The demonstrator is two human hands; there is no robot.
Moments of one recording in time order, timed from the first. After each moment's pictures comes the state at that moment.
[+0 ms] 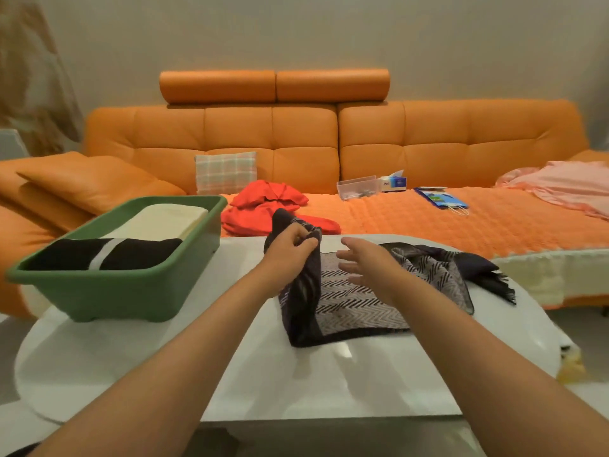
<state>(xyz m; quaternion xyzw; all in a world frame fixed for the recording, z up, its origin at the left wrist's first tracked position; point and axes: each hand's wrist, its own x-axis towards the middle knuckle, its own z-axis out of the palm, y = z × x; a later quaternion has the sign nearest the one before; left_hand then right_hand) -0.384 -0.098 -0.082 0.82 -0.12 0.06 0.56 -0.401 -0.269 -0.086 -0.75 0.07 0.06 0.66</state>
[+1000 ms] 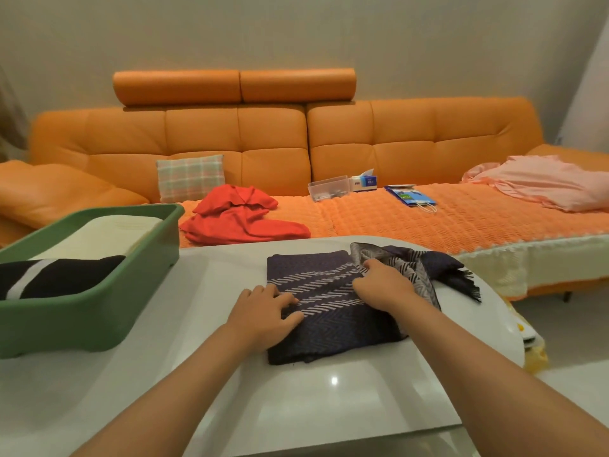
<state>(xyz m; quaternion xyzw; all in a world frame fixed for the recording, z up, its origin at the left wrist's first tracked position) -0.375 -0.112 -0.163 0.98 -0.22 0.04 0.02 -0.396 -0.356 -0.116 -0.97 0.12 0.03 0.22</state>
